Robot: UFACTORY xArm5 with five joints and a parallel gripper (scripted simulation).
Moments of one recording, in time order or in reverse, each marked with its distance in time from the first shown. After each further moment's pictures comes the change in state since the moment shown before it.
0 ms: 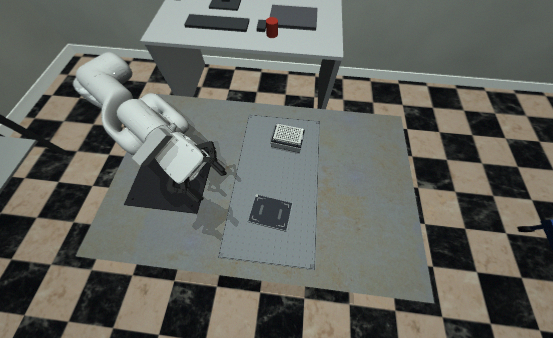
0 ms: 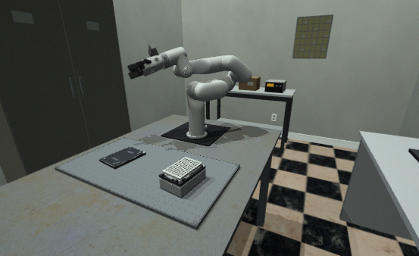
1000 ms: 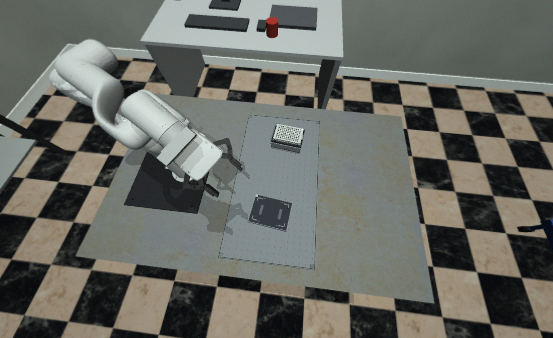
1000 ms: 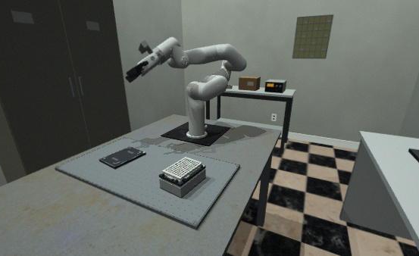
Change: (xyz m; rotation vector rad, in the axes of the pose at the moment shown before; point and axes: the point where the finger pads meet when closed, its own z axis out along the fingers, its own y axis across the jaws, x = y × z) arm -0.028 -0.032 0.020 0.005 -0.275 -0.138
